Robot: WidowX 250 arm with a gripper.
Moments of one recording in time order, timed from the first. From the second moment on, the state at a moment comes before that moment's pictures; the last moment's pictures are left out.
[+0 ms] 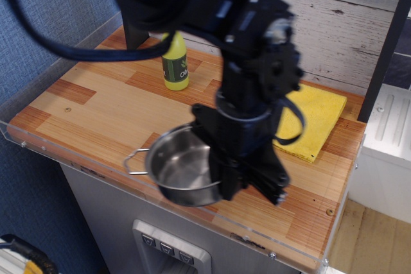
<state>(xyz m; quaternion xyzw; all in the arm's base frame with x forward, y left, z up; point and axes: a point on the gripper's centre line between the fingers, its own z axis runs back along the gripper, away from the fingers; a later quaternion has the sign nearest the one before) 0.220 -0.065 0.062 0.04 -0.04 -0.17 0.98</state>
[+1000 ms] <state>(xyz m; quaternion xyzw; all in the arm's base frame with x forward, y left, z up) 0.229 -0.096 0.020 -0.01 -0.01 -0.21 0.98</state>
